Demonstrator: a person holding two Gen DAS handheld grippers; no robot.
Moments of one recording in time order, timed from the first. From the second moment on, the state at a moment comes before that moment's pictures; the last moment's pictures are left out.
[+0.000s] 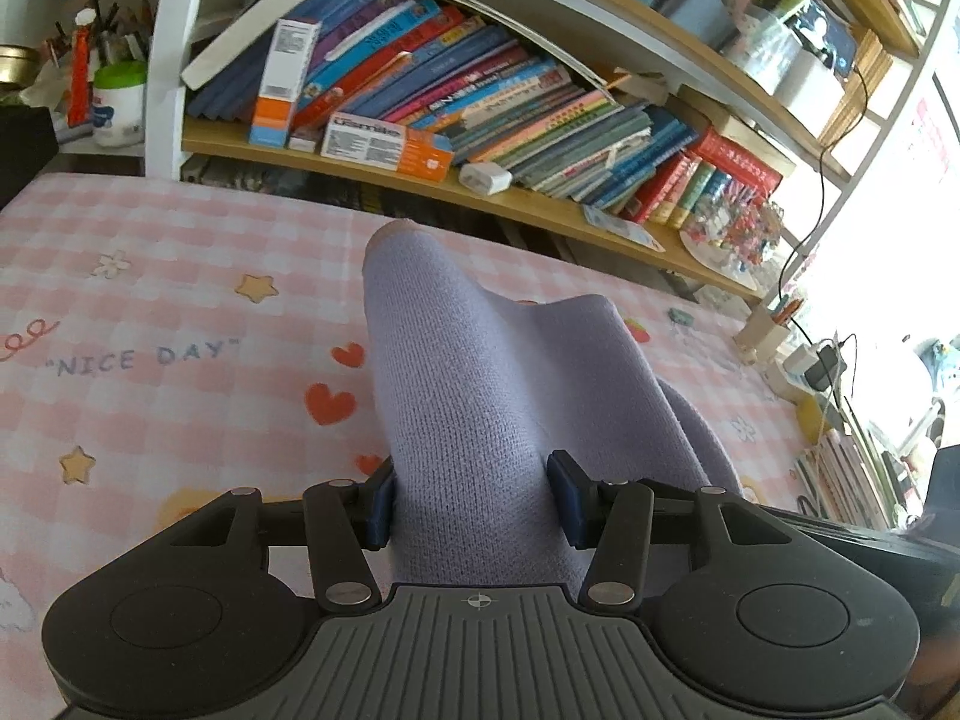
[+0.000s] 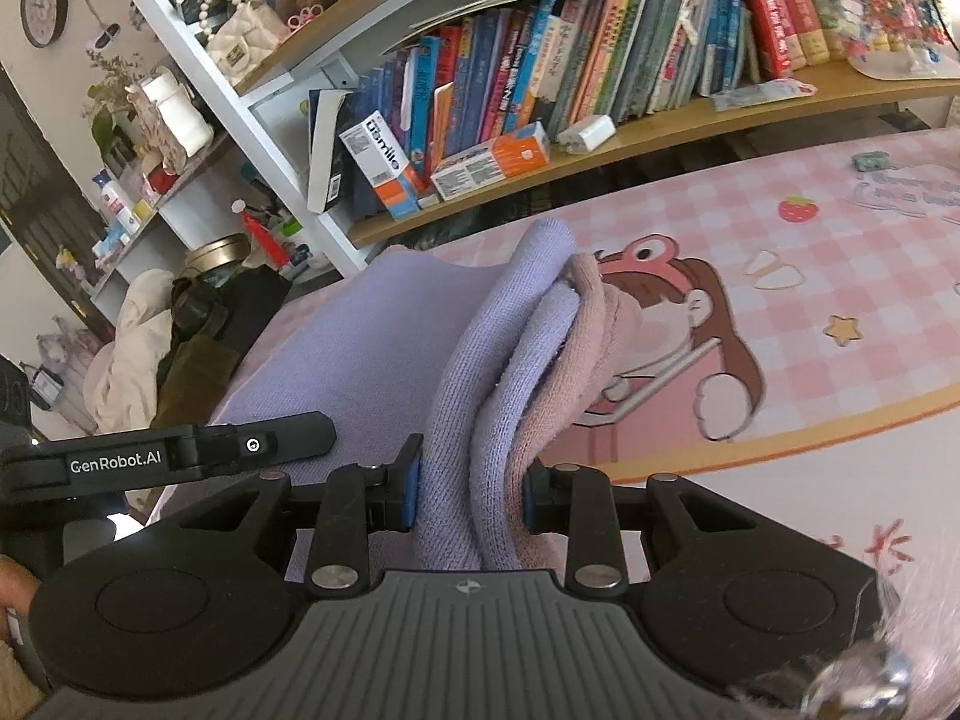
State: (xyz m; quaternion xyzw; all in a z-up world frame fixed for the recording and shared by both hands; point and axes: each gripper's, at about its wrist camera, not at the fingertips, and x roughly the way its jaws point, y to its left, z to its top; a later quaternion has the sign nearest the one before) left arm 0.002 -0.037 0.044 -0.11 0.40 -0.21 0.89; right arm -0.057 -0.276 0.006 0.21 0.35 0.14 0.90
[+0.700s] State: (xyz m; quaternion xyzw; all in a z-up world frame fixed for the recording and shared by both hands) left arm 0.103 0.059 0.030 -0.13 0.39 -0.23 0.88; right arm 0.036 -0.180 0.004 0.16 0.33 0.13 0.92
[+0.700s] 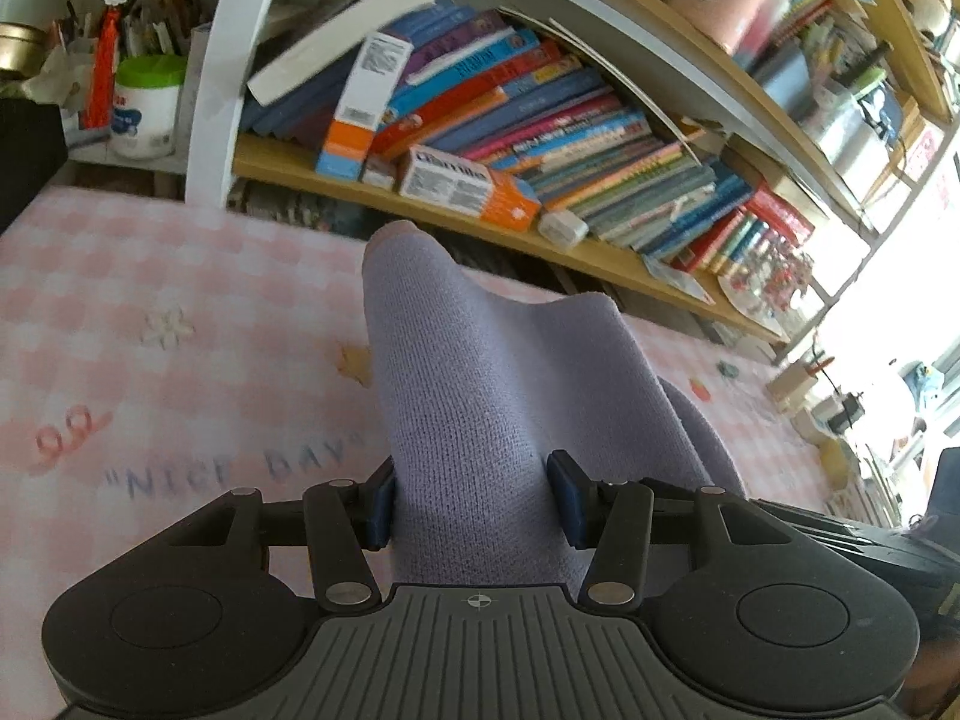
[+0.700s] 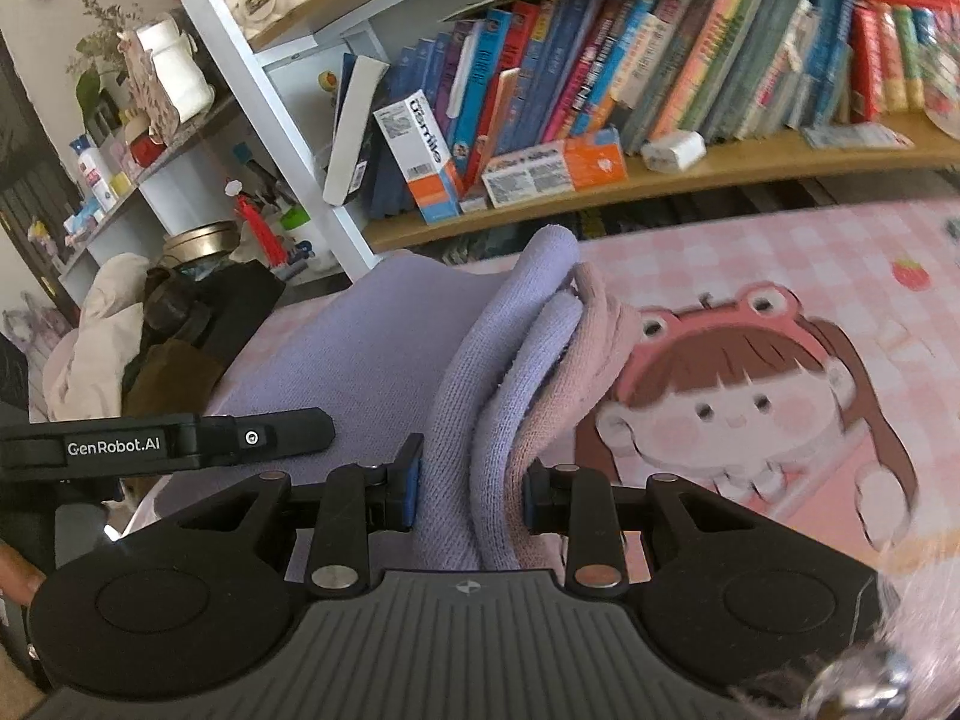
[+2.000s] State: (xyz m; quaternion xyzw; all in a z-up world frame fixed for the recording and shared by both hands) left arm 0.221 0.109 -0.035 -0.19 0.41 -0.18 0.87; right arm 0.178 -0.153 -0.051 0.16 0.36 0.10 0.91
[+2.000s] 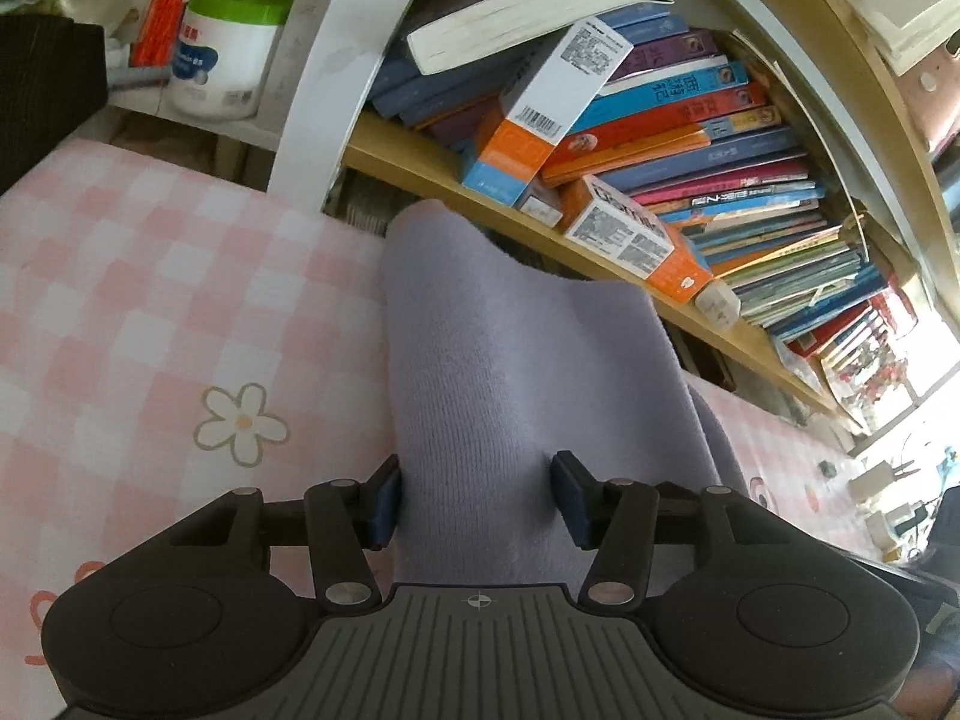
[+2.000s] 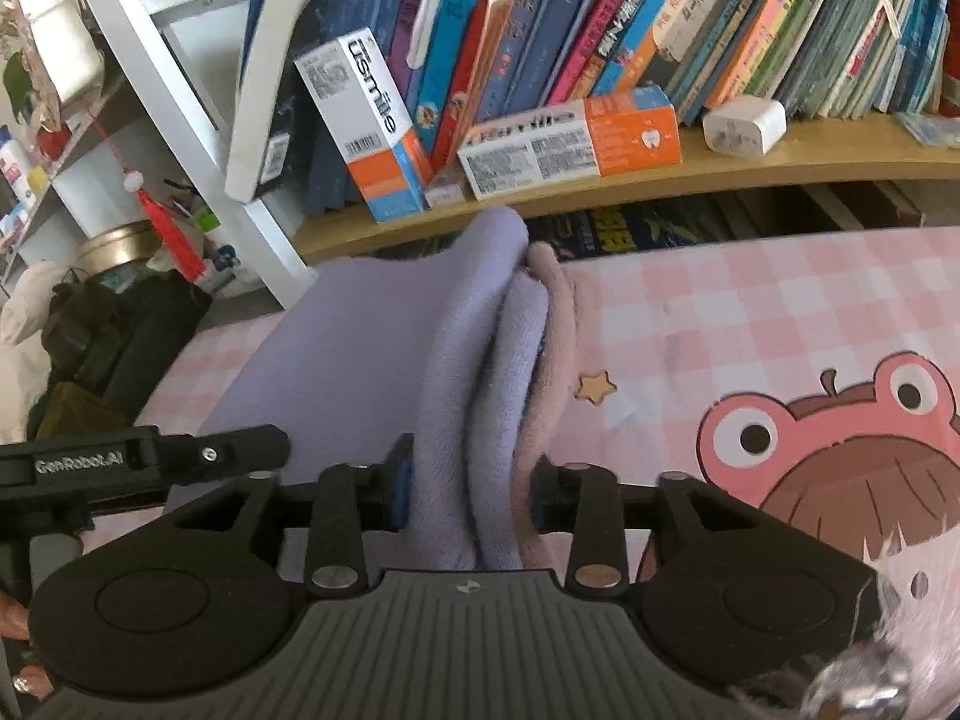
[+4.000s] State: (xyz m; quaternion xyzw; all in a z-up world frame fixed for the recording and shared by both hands) left arm 0.079 0.082 0.015 -0.02 0.34 -0.09 0.94; right arm 0.044 -0.111 -0.012 0.02 0.33 0.00 0.94
